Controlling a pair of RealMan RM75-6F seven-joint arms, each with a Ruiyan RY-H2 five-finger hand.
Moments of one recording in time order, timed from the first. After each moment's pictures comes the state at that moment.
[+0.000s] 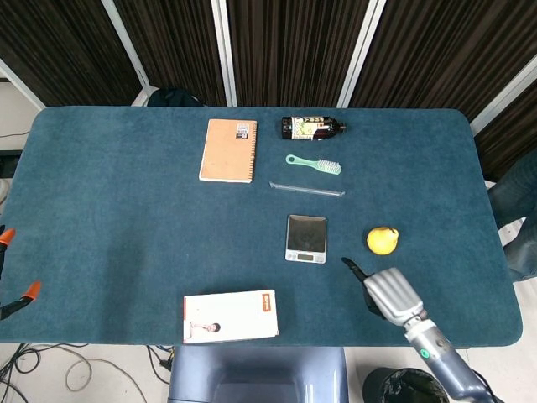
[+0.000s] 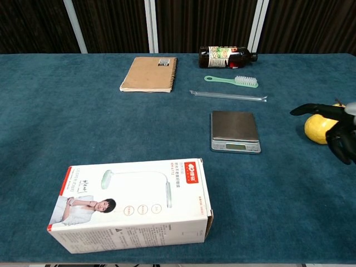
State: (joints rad) left arm -0.02 -1.15 -0.09 -1.61 1.51 1.63 0.07; right arm 0.37 -1.20 0.07 -1.82 -1.48 1.00 -0.31
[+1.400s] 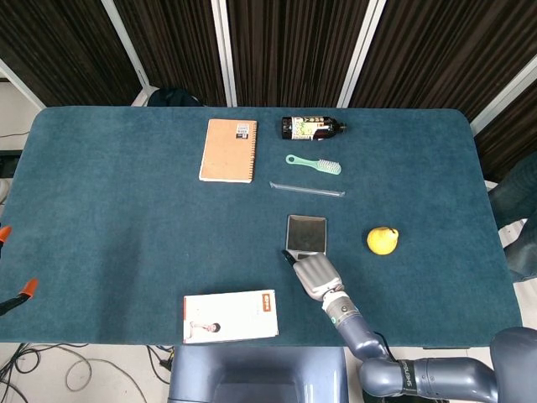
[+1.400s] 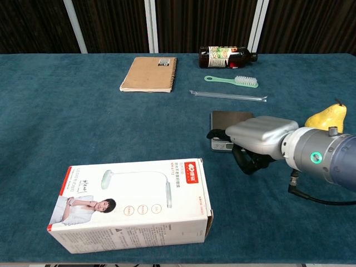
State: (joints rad) left arm -0.02 -1.15 -0.10 -1.60 1.47 1.61 0.06; right arm 0.76 -1.62 0.14 -1.74 -0.71 0.99 -0.94
